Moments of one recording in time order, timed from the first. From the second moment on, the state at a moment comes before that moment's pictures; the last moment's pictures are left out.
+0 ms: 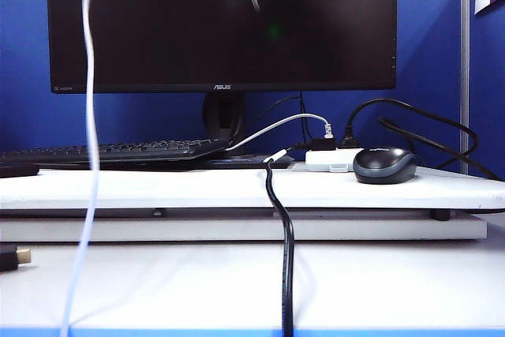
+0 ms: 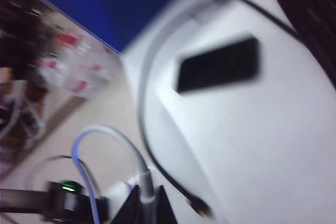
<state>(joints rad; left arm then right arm) -0.30 0.98 1.32 0.02 0.62 -0.27 0.54 2.04 2.23 -0.85 -0.91 0.15</state>
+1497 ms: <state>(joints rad) -0.30 0.98 1.32 -0.02 0.92 -0.27 0.64 1.90 2.34 0.31 -1.08 0.91</state>
